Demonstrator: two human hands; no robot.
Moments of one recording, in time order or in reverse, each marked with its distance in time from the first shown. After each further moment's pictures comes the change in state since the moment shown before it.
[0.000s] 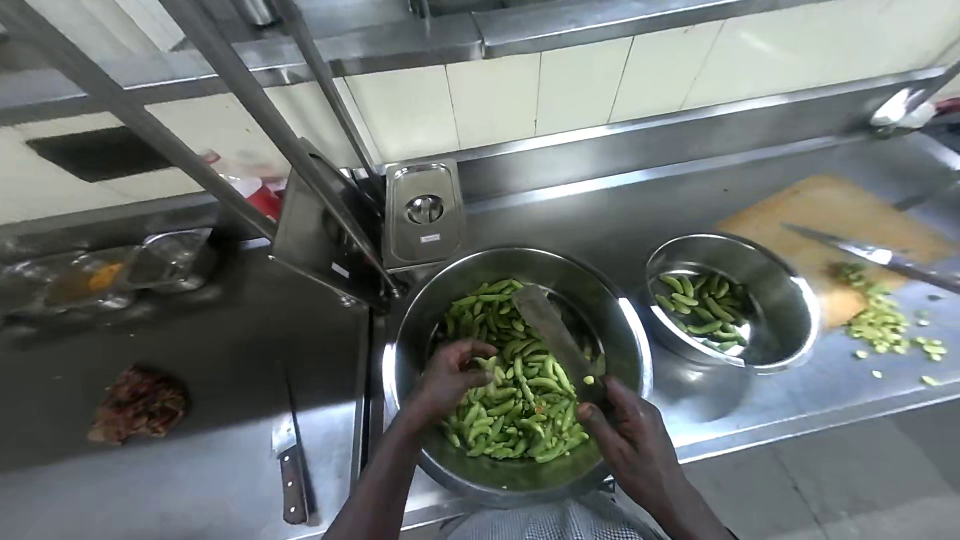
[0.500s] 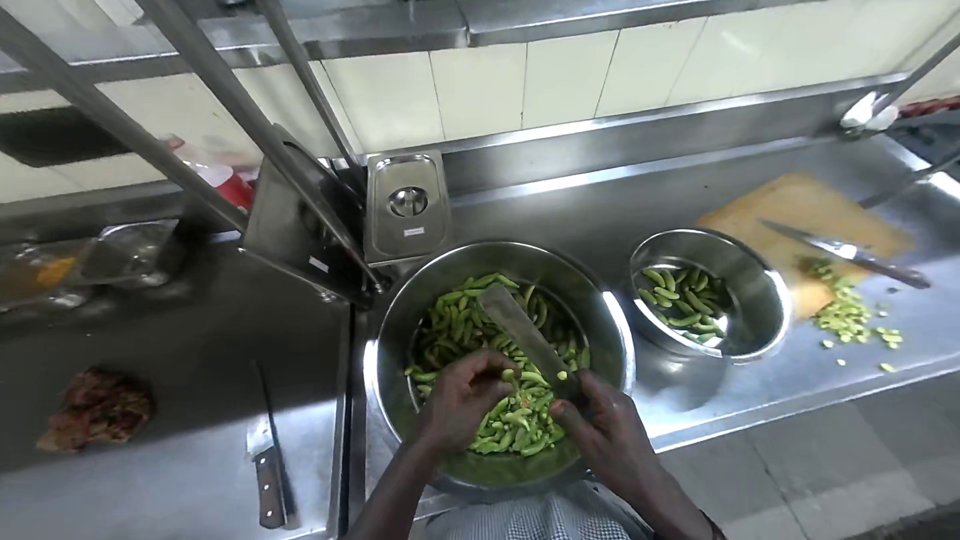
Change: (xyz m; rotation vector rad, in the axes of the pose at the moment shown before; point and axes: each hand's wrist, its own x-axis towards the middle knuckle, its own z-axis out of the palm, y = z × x) left_hand -0.026 0.034 0.045 -0.009 0.043 0.177; right_hand 0.001 -0.004 0.002 -0.025 -0.064 0.008
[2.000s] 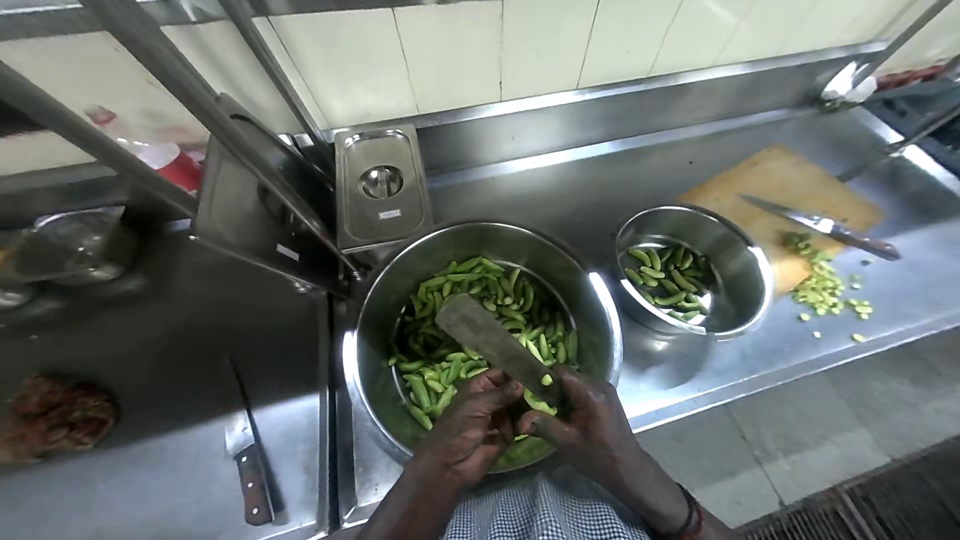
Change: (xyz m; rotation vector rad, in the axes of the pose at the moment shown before) left_hand -0.018 0.019 0.045 -1.175 -0.010 -0.507; right_hand -0.002 -0.006 0.006 -0.026 0.008 -0.141
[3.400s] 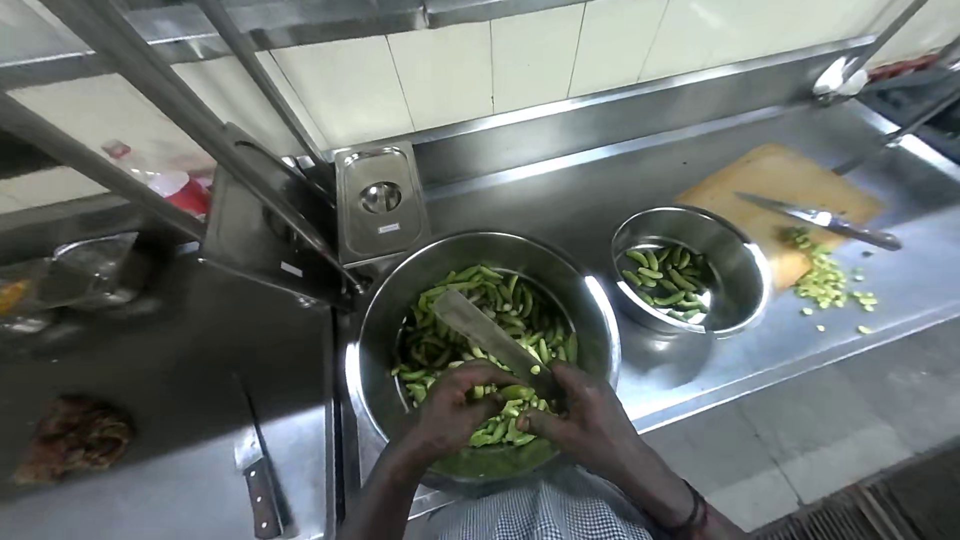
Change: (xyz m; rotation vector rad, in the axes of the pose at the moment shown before) left_hand 0.005 0.042 -0.022 1.304 -0.130 0.353; right_hand 0.005 0.000 -0.010 -0.036 -0.133 0.202
